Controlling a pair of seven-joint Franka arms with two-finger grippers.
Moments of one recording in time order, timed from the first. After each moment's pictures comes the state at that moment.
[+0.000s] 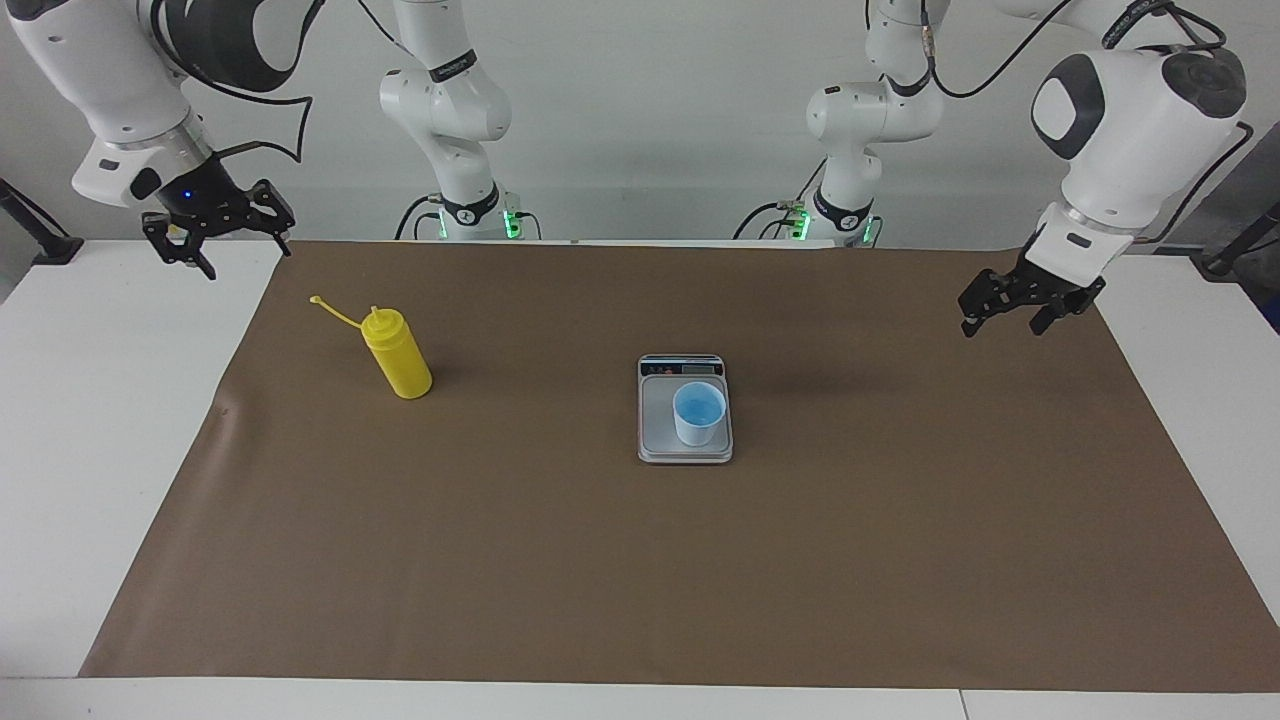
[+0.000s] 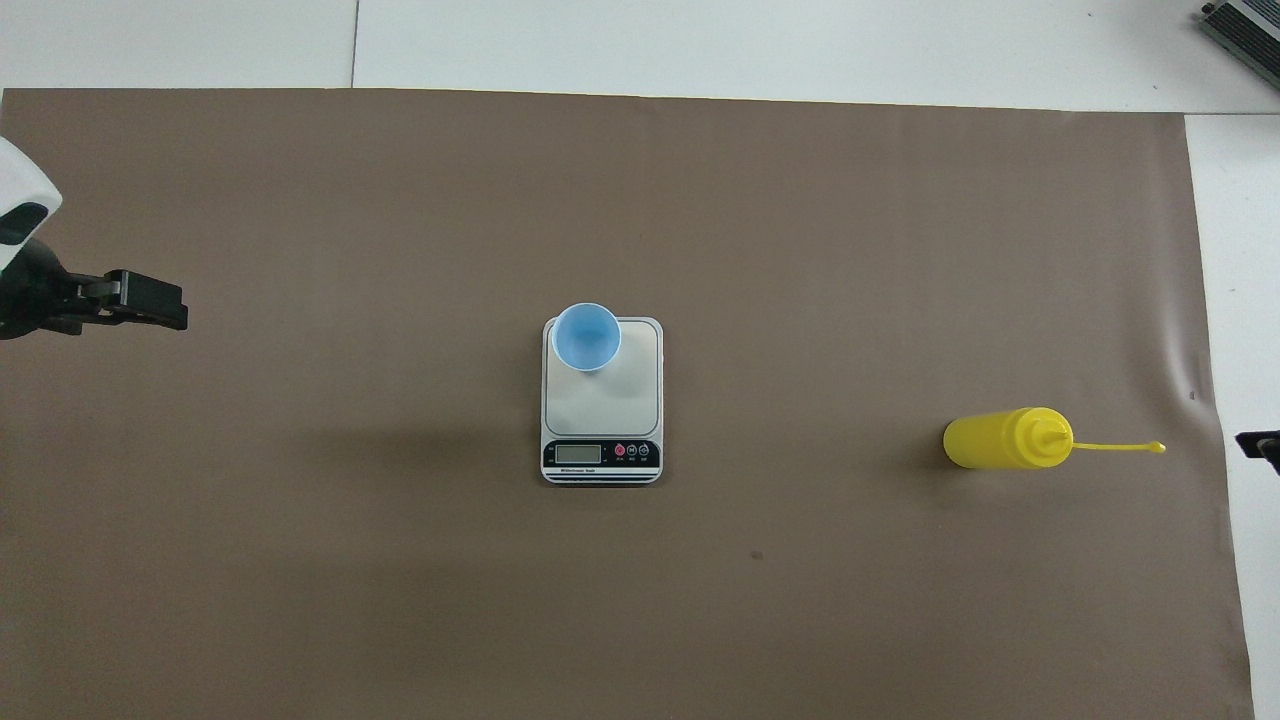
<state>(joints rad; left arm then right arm) 0.00 0.00 -0.02 -1.71 -0.02 1.74 0.00 -0.31 -0.16 -0.04 -1.91 0.04 1.76 -0.87</state>
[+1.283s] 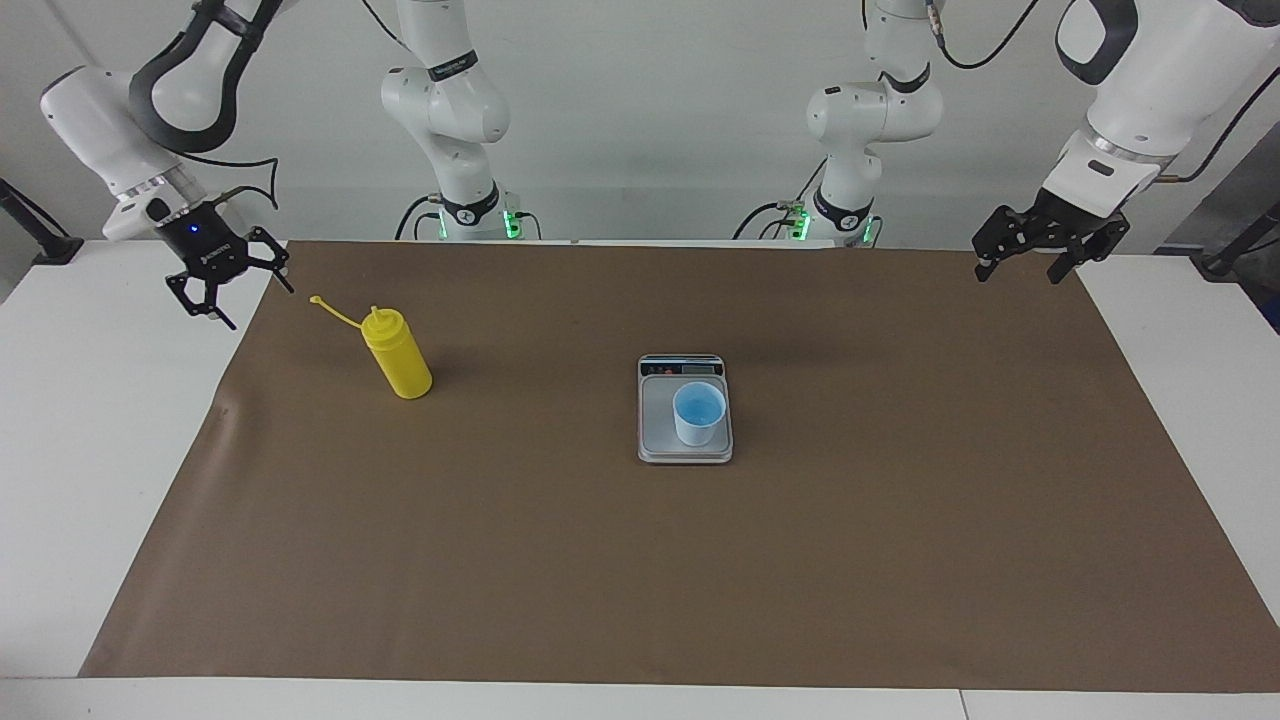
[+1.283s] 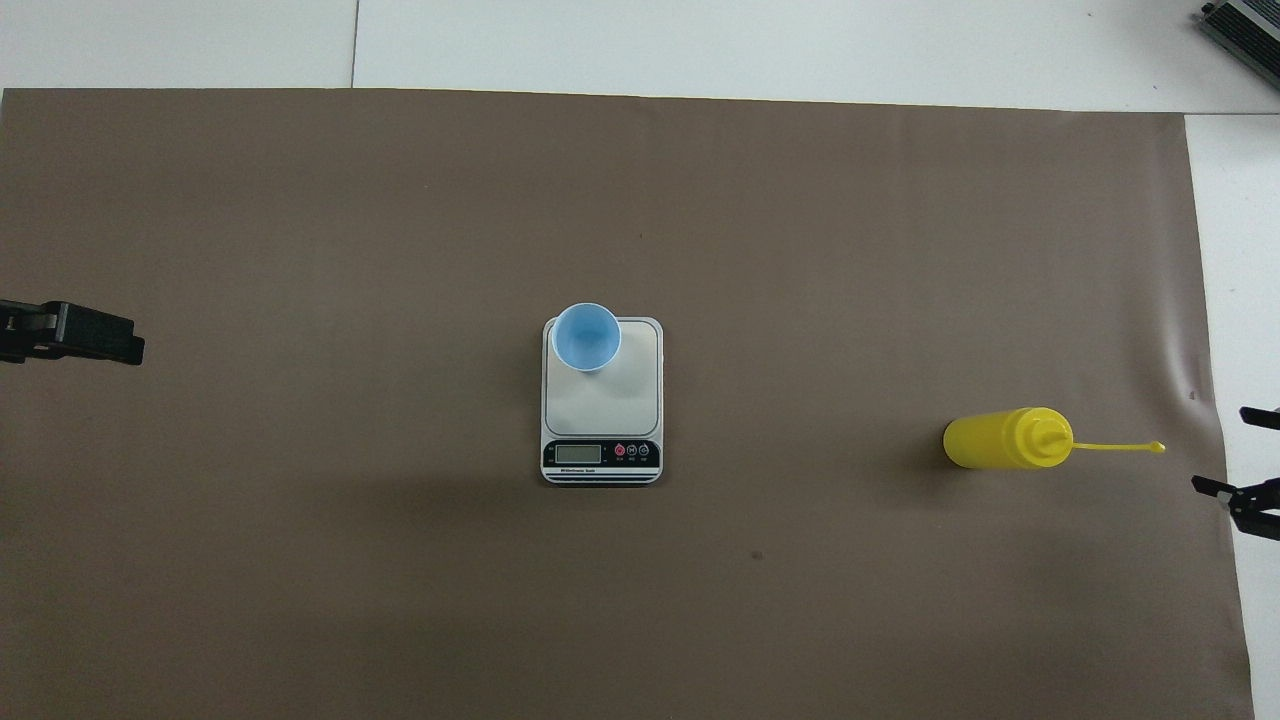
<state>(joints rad) 0.00 -0.06 -0.03 -1.66 -0.02 1.58 0.05 -0.39 -0.15 -0.22 -2.29 0.57 2.08 -1.76</state>
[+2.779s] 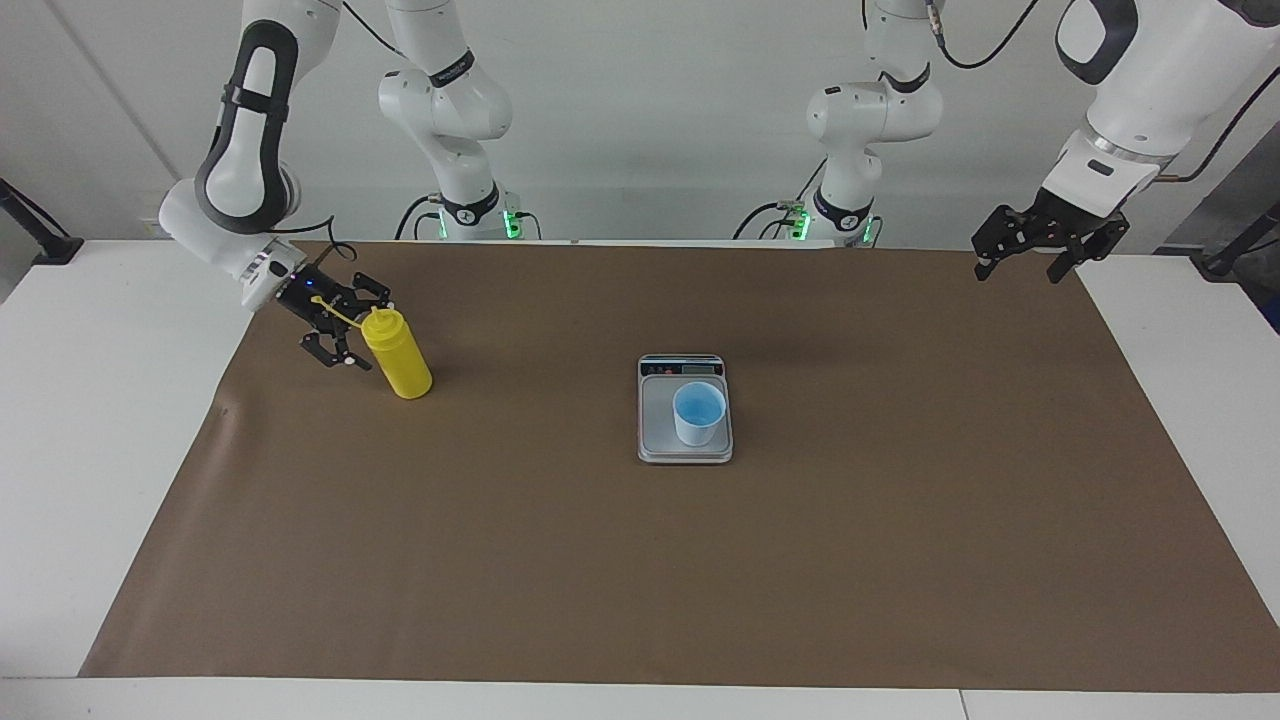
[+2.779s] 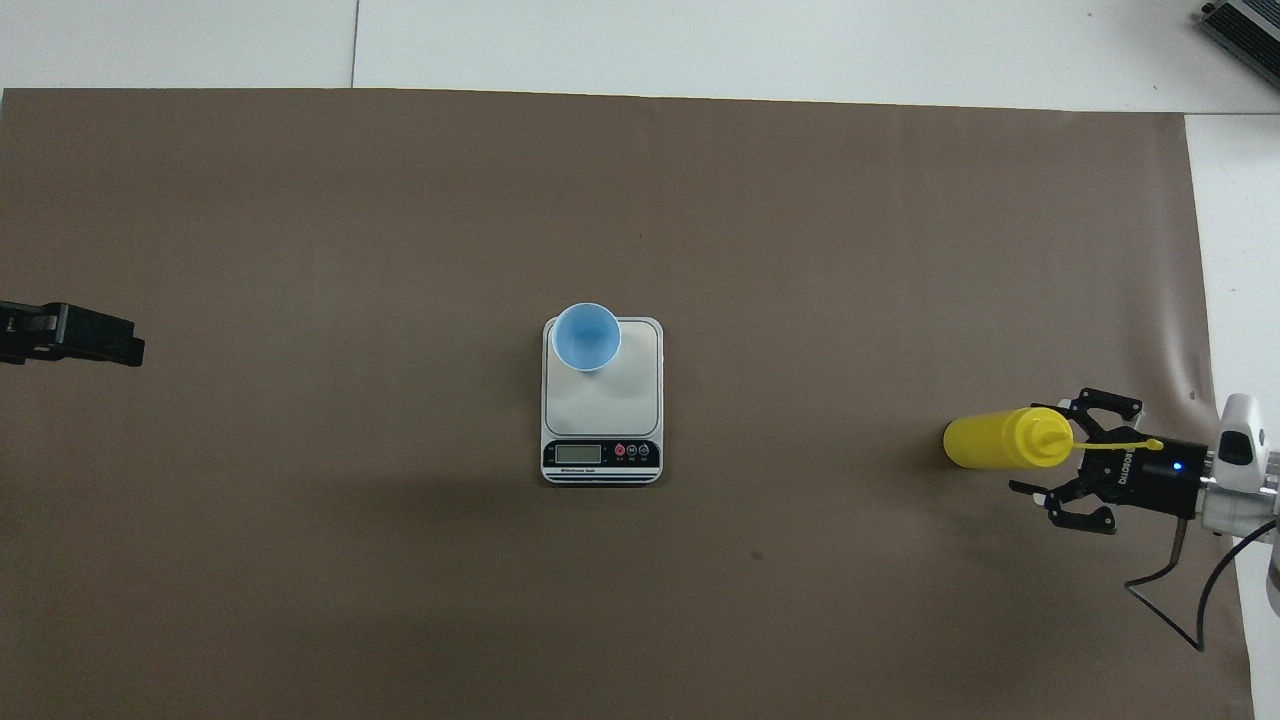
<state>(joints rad) 0.00 -0.06 -0.03 -1.66 -0.02 1.58 0.05 -0.22 -0.04 -0.21 -2.42 0.97 2.02 -2.19</state>
